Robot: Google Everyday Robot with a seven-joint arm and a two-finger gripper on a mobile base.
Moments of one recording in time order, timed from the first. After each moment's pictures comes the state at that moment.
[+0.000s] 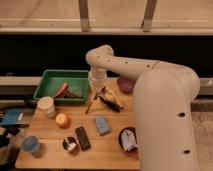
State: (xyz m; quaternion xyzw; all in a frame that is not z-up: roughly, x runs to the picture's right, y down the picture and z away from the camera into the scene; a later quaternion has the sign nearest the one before) arm -0.039 0.001 0.836 -0.30 0.11 0.52 0.79
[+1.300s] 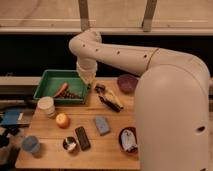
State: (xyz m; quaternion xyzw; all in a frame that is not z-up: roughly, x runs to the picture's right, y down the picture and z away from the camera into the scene) arm -0.084 -0.048 0.755 -0.25 0.08 0.46 0.85
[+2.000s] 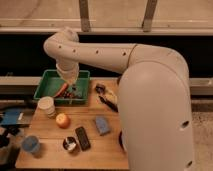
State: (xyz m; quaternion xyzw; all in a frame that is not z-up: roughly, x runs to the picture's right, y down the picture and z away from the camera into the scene) arm -0.162 -0.040 0.733 -0.25 0.05 0.37 0.89
